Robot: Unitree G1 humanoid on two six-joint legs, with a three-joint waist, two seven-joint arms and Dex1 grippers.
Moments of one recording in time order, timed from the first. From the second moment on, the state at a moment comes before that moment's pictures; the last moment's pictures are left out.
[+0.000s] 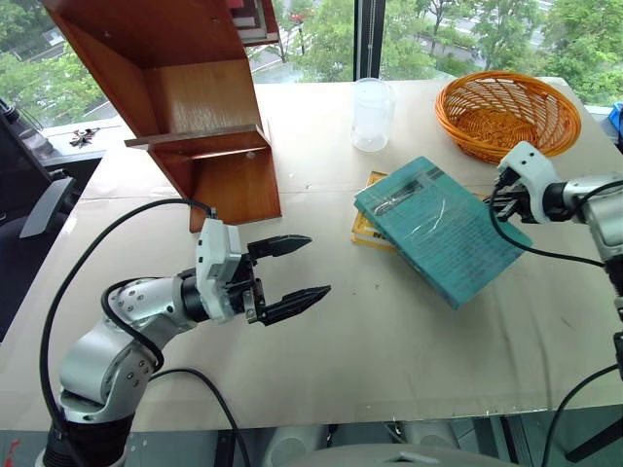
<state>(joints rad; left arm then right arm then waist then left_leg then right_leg) -0.02 0.68 0.17 -0.56 -0.75 0.48 -0.97 -0.79 -0.80 0.18 0.29 0.11 0.73 0.96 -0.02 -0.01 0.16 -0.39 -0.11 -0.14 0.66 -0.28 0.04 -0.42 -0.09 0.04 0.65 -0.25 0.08</state>
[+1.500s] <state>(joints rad) -0.59 0.07 0.21 0.26 -1.26 1.30 -0.02 0.35 -0.79 -0.86 -0.59 0.79 0.48 1.17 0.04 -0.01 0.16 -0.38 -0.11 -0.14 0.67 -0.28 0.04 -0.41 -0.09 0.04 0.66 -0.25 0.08</state>
